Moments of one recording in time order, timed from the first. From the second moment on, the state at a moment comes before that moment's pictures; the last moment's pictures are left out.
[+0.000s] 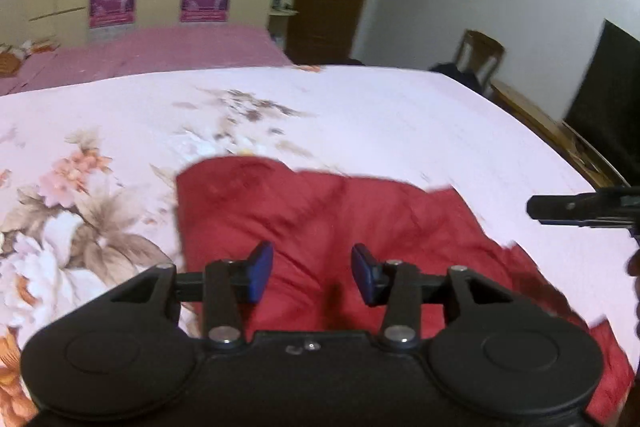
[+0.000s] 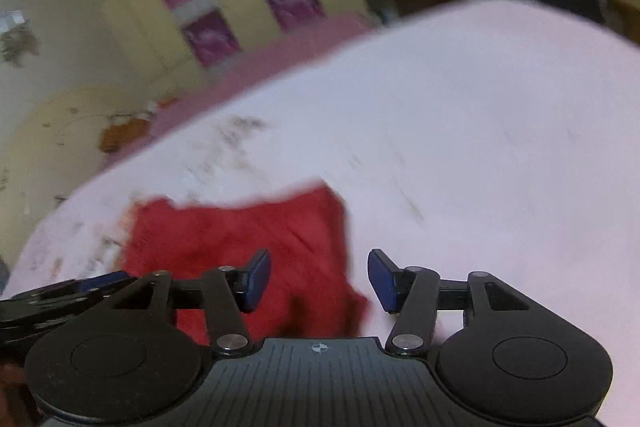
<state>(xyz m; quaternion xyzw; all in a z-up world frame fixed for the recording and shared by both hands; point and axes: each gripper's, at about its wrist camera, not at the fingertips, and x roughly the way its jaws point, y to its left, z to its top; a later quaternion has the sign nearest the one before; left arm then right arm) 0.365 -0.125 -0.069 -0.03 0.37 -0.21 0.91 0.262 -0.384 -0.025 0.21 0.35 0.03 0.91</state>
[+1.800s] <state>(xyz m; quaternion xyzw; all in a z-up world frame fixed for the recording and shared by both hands) 0.197 -0.152 -0.057 -0.01 0.39 -0.21 0.90 0.151 -0.346 -0.035 0.13 0.42 0.20 0.88</state>
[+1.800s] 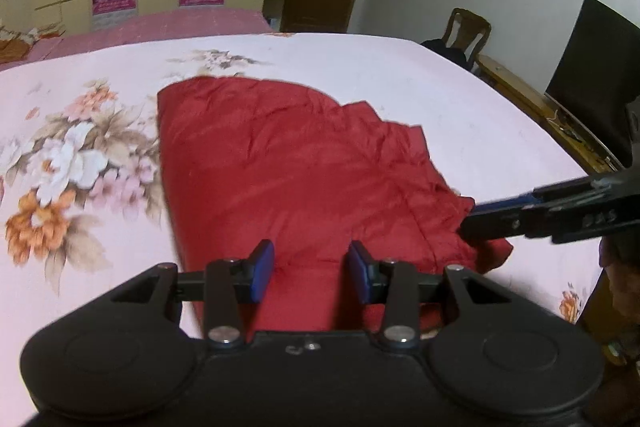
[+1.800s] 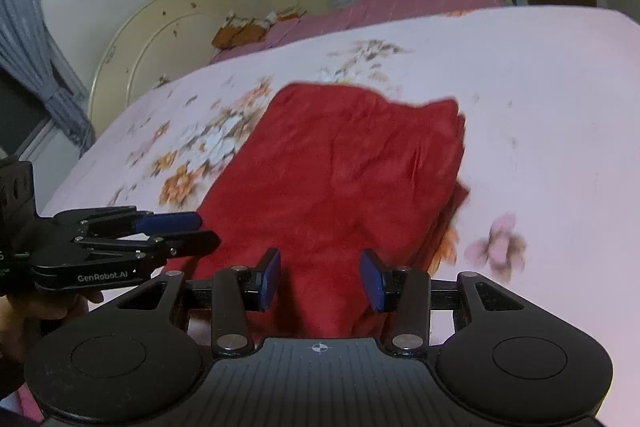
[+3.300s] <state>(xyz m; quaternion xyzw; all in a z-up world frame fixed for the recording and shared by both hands) 0.273 -0.117 -0.080 -0.08 0.35 -0.13 0.92 0.235 -0.442 -0.098 0.30 0.39 0.10 0.86</state>
